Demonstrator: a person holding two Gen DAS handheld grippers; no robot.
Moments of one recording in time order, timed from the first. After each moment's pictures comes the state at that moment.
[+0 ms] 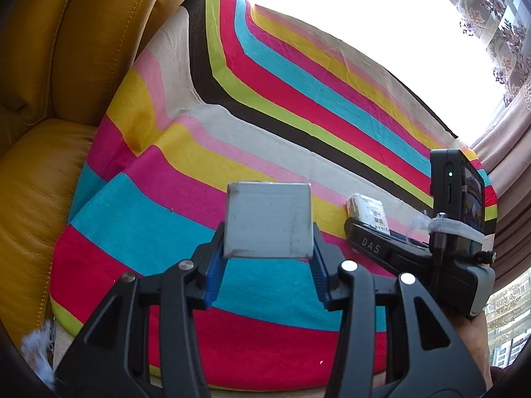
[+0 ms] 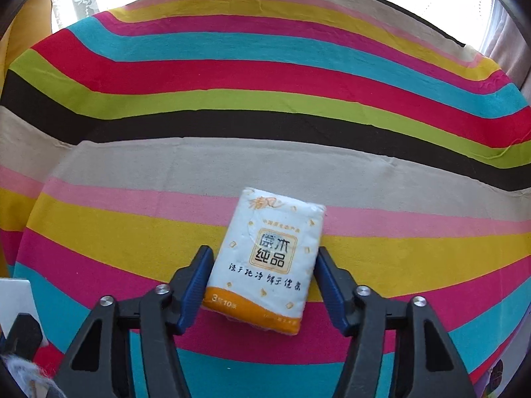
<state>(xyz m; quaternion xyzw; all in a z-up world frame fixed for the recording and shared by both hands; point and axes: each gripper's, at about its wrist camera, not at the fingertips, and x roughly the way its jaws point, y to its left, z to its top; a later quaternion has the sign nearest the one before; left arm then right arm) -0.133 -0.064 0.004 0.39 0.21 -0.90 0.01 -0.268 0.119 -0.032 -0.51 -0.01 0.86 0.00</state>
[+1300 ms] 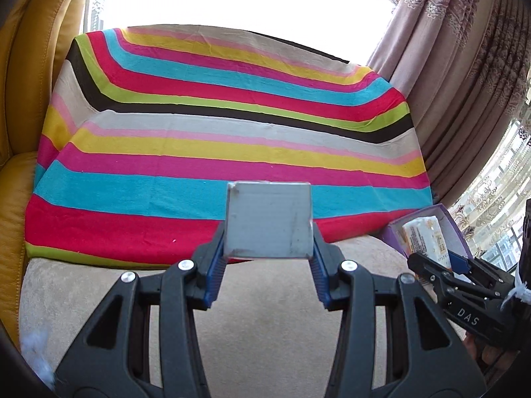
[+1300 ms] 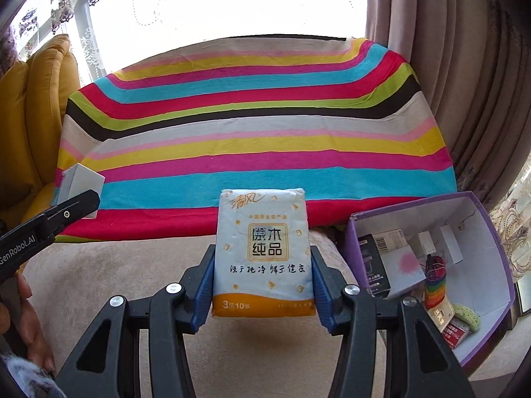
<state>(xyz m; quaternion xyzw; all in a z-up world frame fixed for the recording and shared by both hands) -0.018 0.087 0.046 0.39 0.09 -0.90 -0.16 0.017 0.283 0.050 -0.42 0.06 0.90 0.05</state>
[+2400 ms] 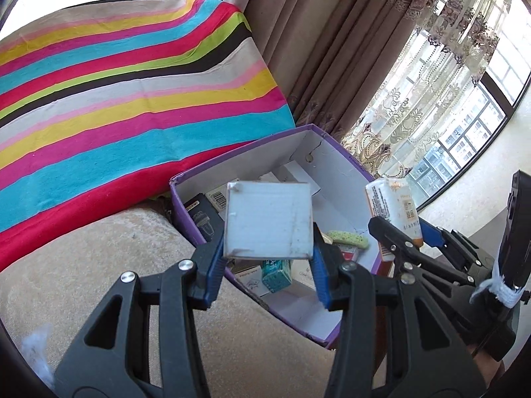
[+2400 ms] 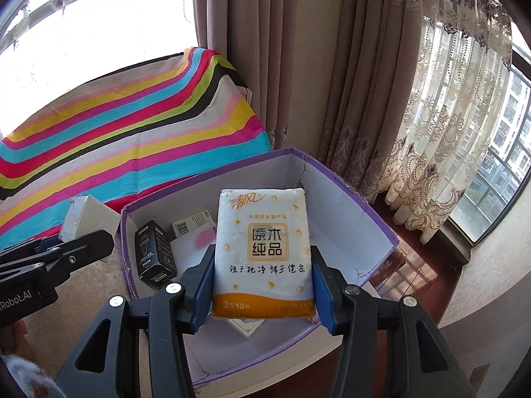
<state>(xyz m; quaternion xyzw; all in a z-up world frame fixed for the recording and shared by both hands) 0.008 0.329 0.028 0.44 0.02 -0.81 -0.39 0.127 0.455 0.045 -0.38 0.09 0.88 0.27</state>
